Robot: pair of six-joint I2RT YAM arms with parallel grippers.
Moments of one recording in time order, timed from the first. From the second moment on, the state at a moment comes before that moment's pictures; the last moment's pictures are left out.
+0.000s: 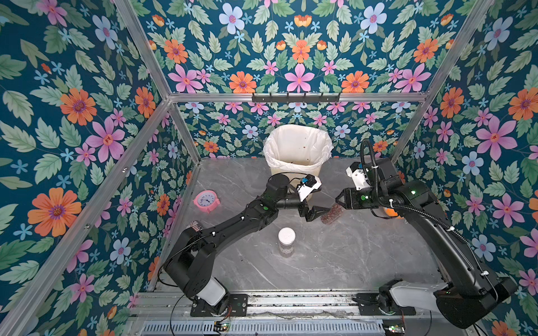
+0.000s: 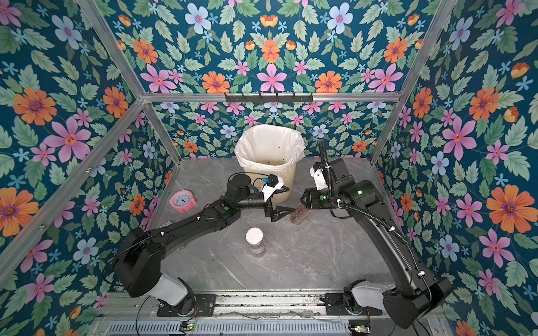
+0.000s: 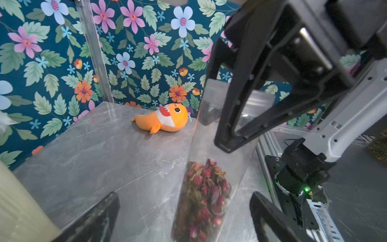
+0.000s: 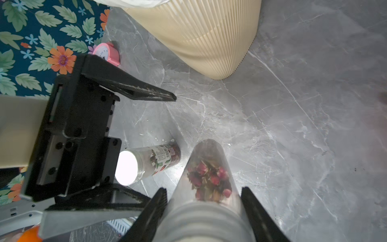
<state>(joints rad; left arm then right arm) -0.76 1.56 1.09 0.28 0.71 0.06 0.43 1.28 1.53 -1.14 -0.23 0.32</state>
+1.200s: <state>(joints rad) -0.82 1.62 1.13 0.28 0.64 0.11 0.38 1.31 1.52 -1.00 -0.42 0.36</state>
